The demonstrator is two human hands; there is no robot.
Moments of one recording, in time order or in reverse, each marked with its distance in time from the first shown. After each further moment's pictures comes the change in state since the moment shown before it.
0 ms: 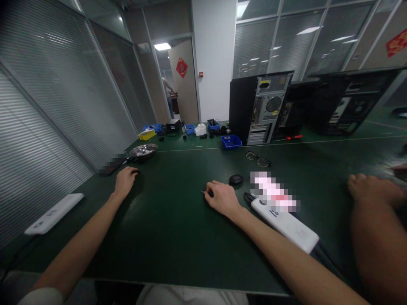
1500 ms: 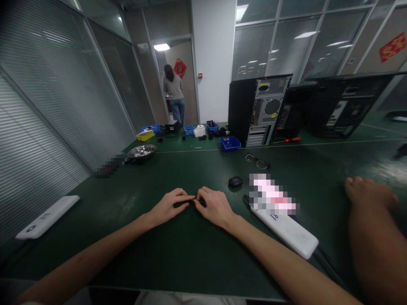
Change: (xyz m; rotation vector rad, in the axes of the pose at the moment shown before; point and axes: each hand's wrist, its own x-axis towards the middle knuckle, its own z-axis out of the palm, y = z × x) left_hand -0.095 0.216 -0.037 -0.625 -0.439 0.681; right_hand -0.006 -0.023 0.011 0.062 0.037 -0.156
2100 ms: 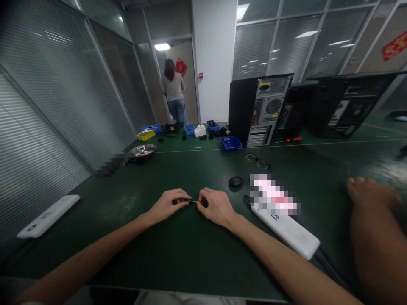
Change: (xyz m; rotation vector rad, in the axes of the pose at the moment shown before) left_hand 0.000 -0.009 -0.002 -0.168 0.029 -0.083; right_hand -0.002 0.009 0.002 0.048 -0.005 0.011
